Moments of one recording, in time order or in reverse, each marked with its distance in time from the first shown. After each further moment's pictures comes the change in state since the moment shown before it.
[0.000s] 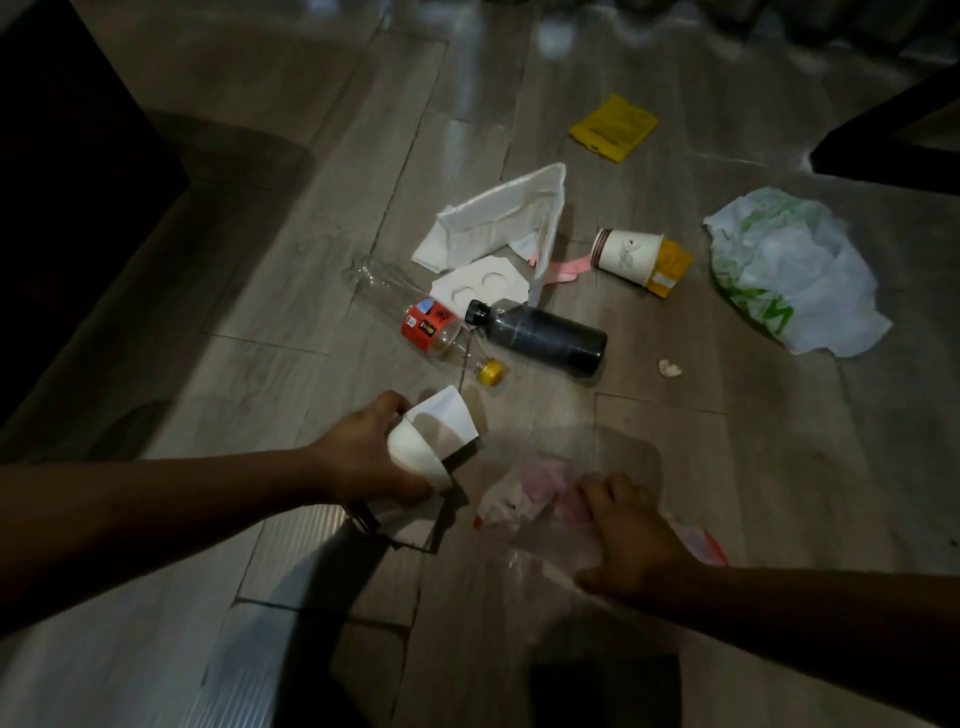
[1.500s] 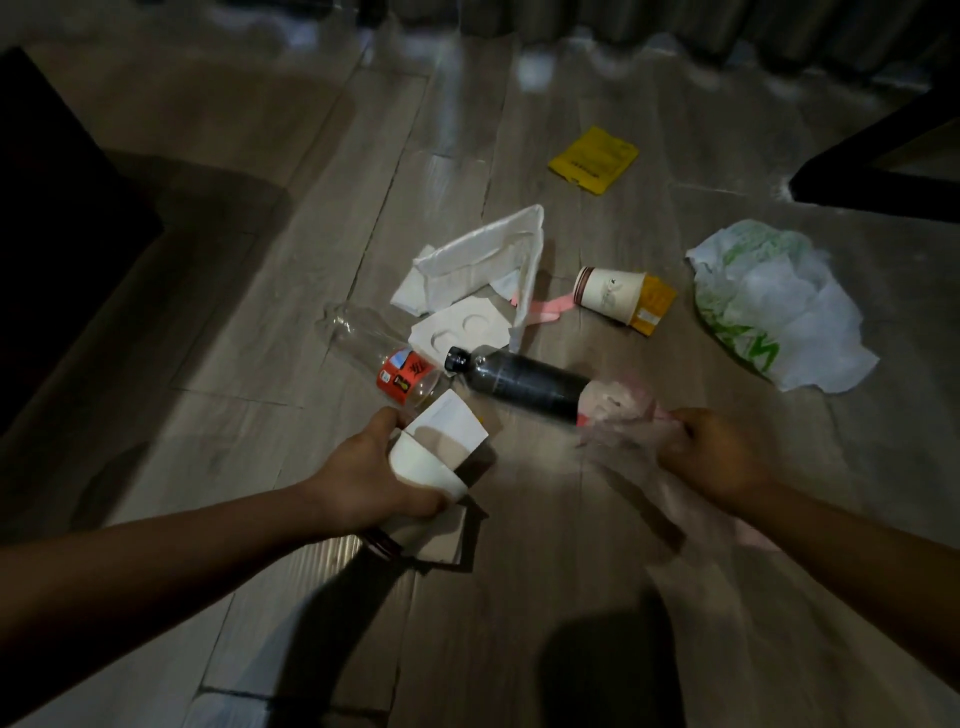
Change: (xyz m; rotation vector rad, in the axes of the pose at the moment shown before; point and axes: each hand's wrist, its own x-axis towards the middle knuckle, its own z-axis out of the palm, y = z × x) left_hand 0.021 0.039 -0.009 -0.115 0.118 0.083; right_hand 0.061 0.080 -0.113 0.342 0.420 0.157
